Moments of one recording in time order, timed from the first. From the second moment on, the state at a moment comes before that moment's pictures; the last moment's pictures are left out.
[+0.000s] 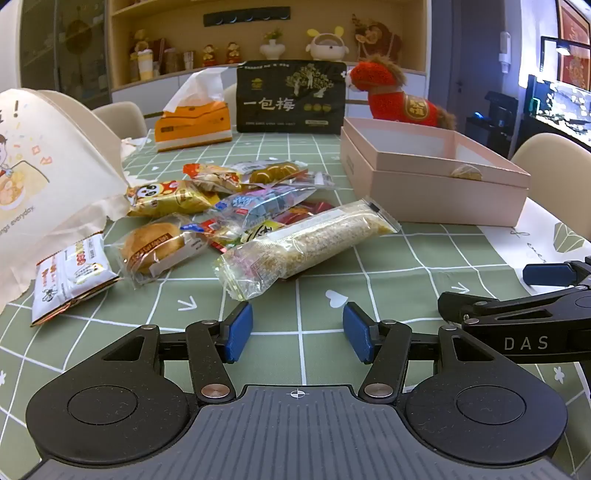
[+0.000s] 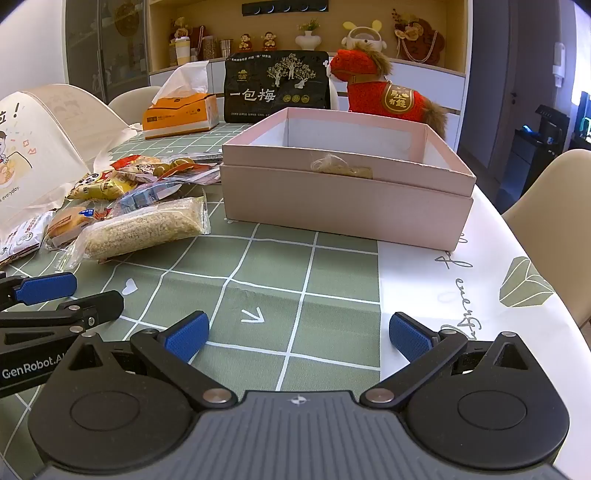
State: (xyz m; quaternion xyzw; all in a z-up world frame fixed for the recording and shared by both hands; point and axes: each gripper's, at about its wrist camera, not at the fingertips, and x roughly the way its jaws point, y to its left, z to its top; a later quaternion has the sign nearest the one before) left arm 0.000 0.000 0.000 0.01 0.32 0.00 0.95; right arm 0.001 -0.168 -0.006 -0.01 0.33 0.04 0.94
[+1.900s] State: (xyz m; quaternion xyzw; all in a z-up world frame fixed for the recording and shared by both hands) left arm 0.086 0.196 0.032 -0.14 0.39 0.17 0.89; right arm 0.104 -0.071 0.045 0.06 0.44 0.06 0.90
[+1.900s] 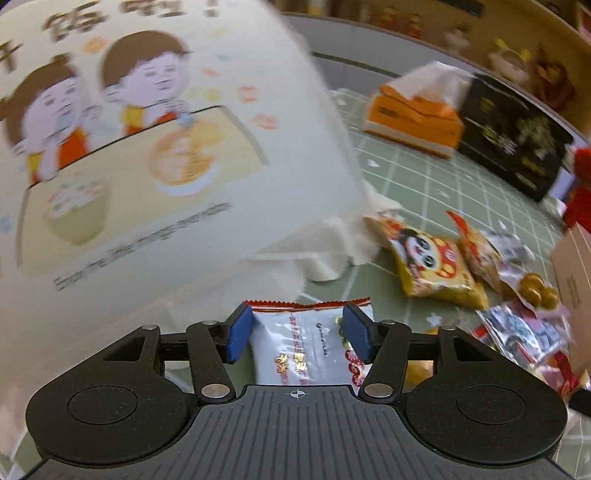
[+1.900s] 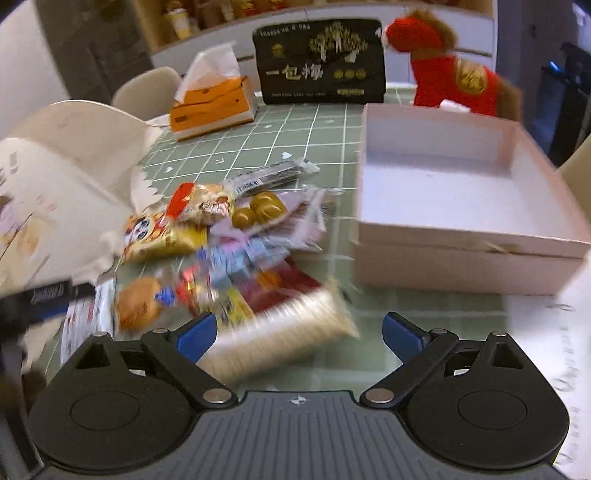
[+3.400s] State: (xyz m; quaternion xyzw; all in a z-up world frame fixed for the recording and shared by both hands) left arm 0.035 0.051 0.032 -0.05 0.46 0.11 0.88; right arm -0.042 -0.206 0.036 -0.02 0.45 0.08 0.89
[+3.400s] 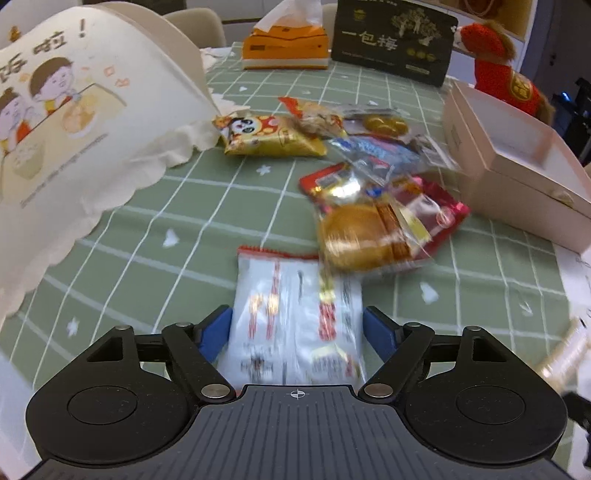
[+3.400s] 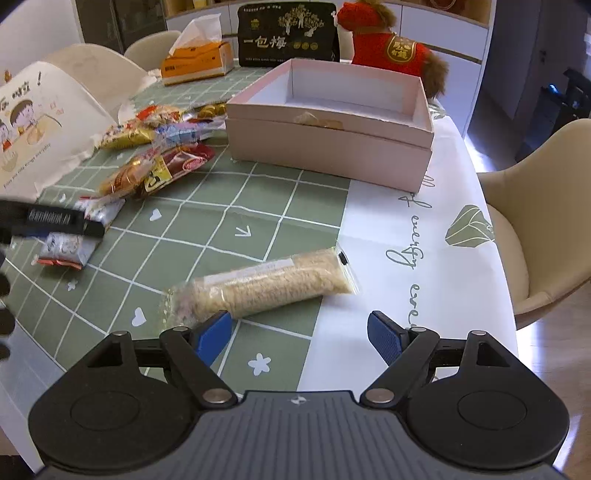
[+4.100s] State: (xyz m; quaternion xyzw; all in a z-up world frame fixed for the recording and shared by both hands) left arm -0.002 0.016 0.040 -0.07 0.47 -0.04 0.88; right arm -0.036 -0.275 0.076 -0.09 0.40 0.04 0.91
